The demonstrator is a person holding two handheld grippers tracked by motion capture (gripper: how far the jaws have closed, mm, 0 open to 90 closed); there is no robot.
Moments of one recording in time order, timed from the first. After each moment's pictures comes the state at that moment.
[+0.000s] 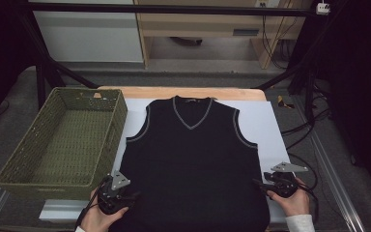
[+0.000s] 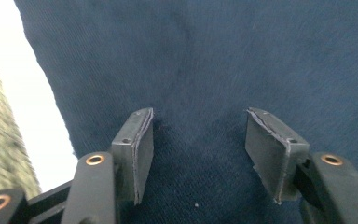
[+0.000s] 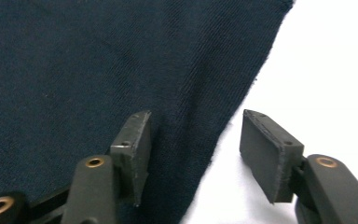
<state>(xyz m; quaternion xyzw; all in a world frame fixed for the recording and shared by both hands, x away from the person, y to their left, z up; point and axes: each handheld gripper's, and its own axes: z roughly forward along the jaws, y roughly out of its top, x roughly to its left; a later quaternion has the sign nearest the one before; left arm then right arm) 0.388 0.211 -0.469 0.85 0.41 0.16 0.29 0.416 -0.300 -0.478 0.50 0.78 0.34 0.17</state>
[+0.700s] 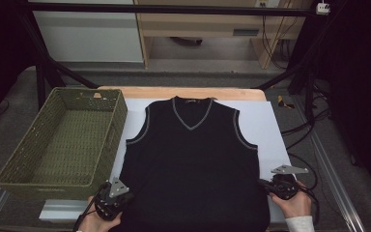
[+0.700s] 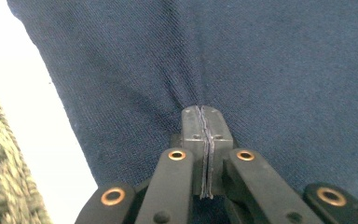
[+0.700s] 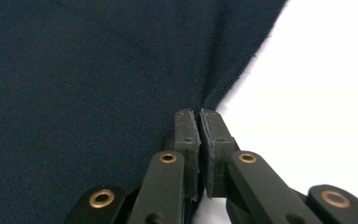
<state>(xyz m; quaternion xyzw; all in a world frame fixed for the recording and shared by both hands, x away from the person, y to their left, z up) 0.366 0.213 -0.463 0.86 0.39 0.15 0.28 0.403 -0.295 -0.468 0.52 0.78 0.32 0.15</state>
